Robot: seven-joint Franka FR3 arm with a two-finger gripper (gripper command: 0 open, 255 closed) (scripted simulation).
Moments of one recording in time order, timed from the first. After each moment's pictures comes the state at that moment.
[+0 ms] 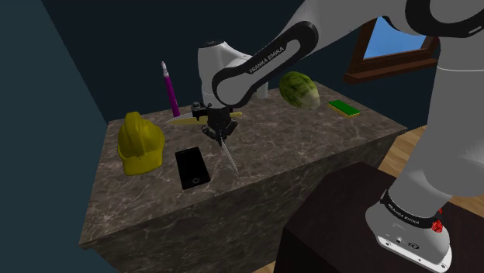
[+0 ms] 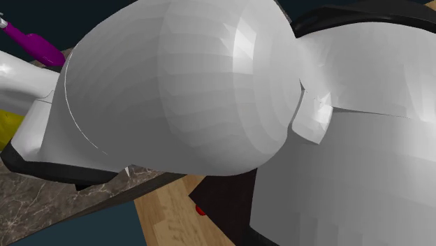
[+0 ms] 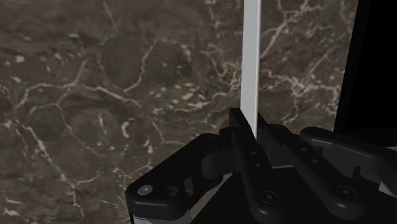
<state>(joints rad) 0.11 0.30 0.31 -1.94 -0.13 2.23 0.88</state>
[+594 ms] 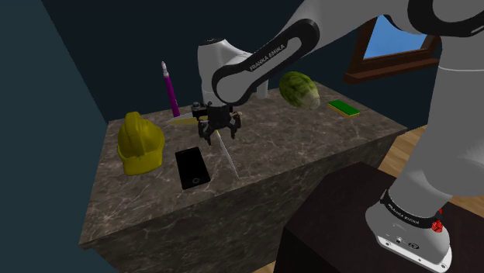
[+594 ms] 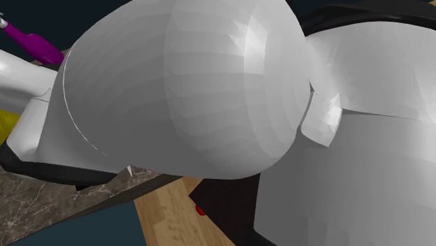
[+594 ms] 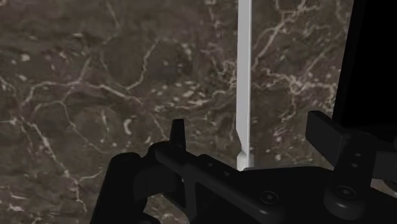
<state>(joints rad) 0.10 0.29 0.31 -1.94 -0.13 2.22 0.88</state>
